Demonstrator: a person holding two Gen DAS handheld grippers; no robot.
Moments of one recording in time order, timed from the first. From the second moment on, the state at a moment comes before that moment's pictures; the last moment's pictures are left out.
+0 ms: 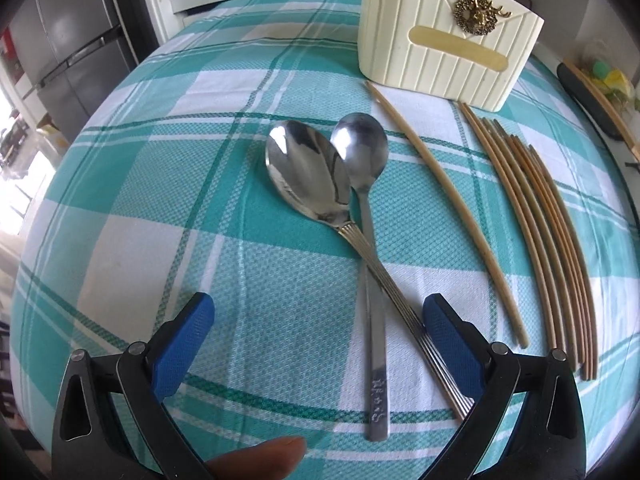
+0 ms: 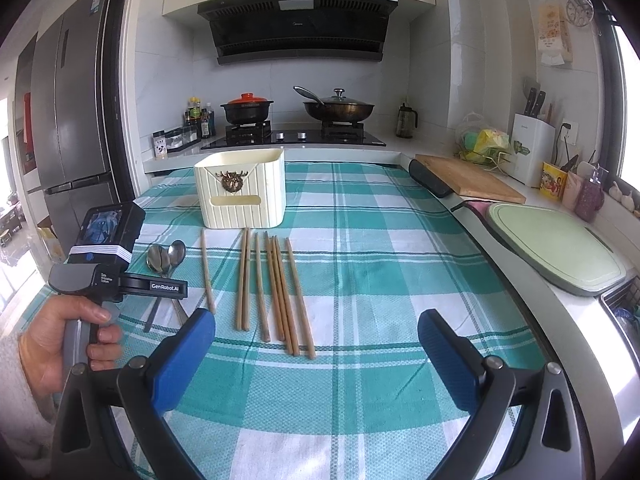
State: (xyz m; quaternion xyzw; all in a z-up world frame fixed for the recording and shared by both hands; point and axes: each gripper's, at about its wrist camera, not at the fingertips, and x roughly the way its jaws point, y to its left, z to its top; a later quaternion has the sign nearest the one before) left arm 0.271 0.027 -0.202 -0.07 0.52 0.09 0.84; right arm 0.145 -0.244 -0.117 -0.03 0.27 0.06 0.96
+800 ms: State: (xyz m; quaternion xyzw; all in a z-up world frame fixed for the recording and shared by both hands) left arm 0.280 0.078 -0.205 -0.09 0.51 0.08 0.85; right arm 0.165 -0.213 -0.134 -0.06 0.32 0.08 0.94
